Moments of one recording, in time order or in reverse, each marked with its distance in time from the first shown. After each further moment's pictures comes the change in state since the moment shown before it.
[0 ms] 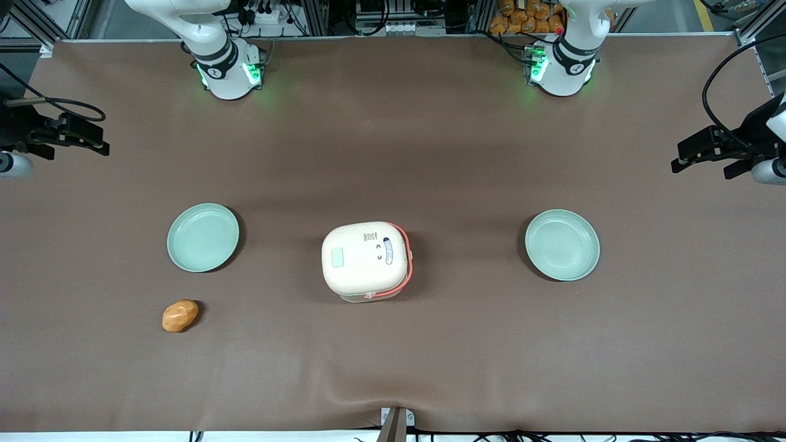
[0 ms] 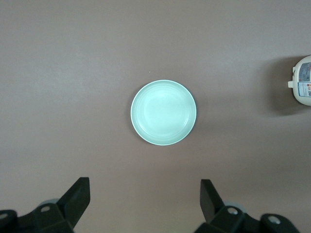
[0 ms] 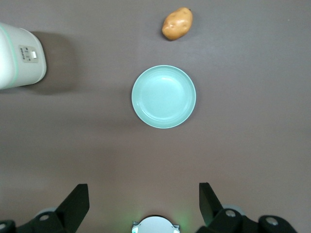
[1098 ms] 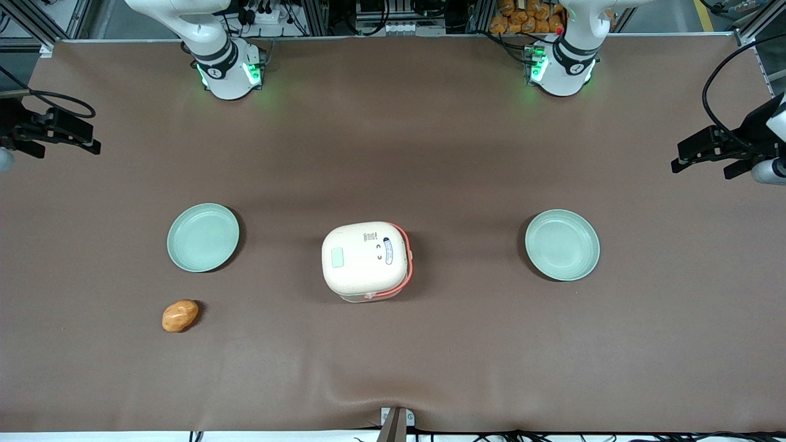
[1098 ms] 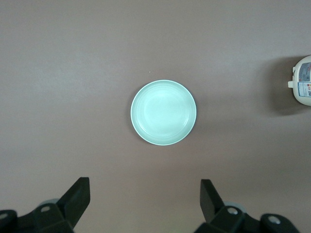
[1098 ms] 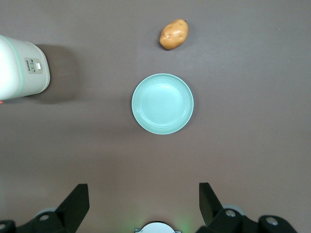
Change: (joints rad) arm -0.011 0.000 -0.007 0.037 0.001 0.004 0.007
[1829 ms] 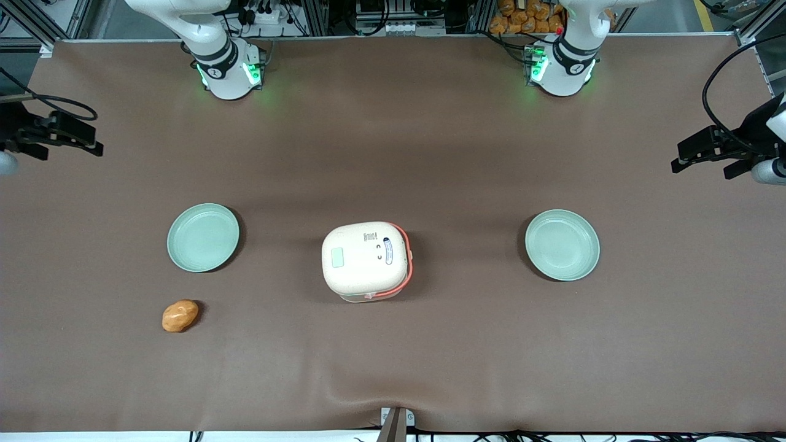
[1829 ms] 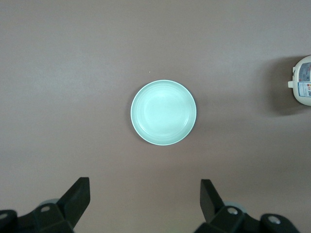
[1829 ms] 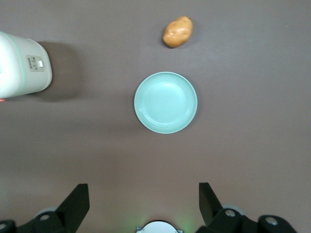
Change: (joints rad) arm 0.010 0.020 0.016 -0.002 0.015 0.011 0.000
